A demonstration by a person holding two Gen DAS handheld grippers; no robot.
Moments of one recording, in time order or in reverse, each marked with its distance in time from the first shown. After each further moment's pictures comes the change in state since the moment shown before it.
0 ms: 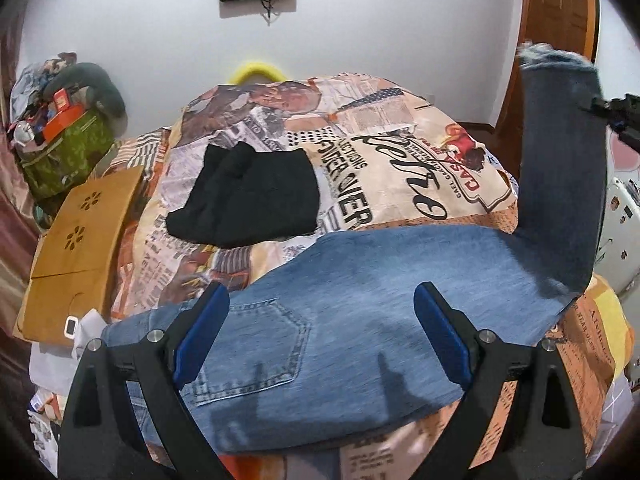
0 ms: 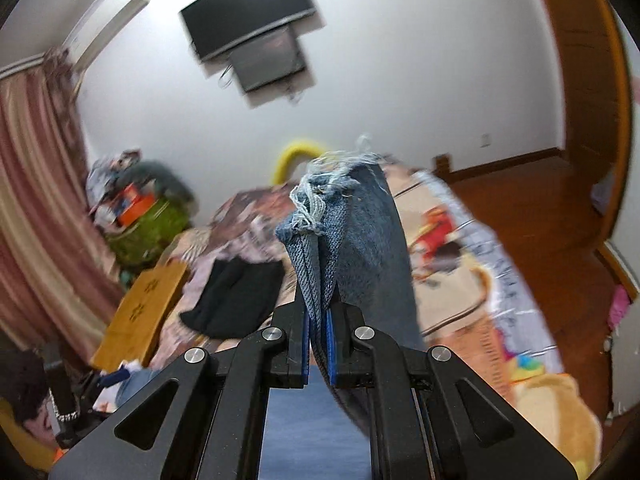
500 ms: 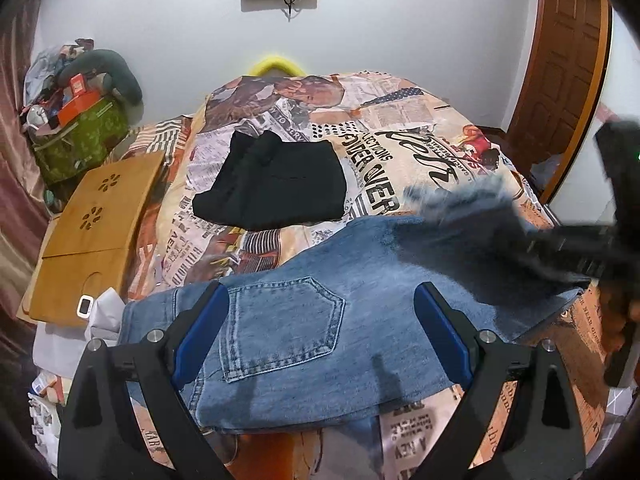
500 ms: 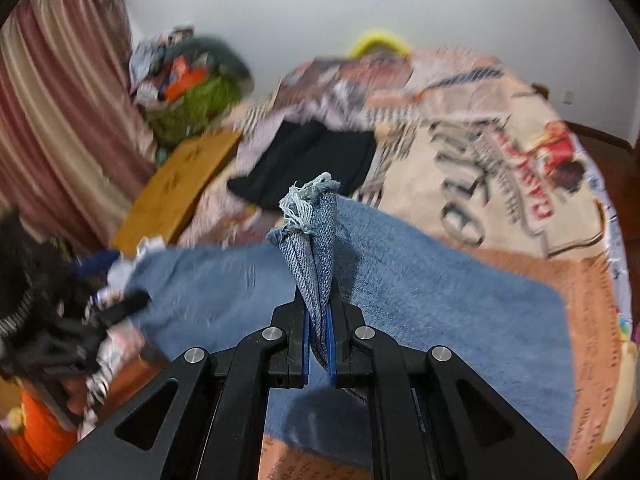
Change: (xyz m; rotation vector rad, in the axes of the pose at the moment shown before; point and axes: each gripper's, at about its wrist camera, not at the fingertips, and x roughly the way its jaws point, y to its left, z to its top) left arm -0.014 0.027 -0.018 -0.042 0.012 0.028; right arm 0.104 0.077 -0.109 -0.192 0.398 0.128
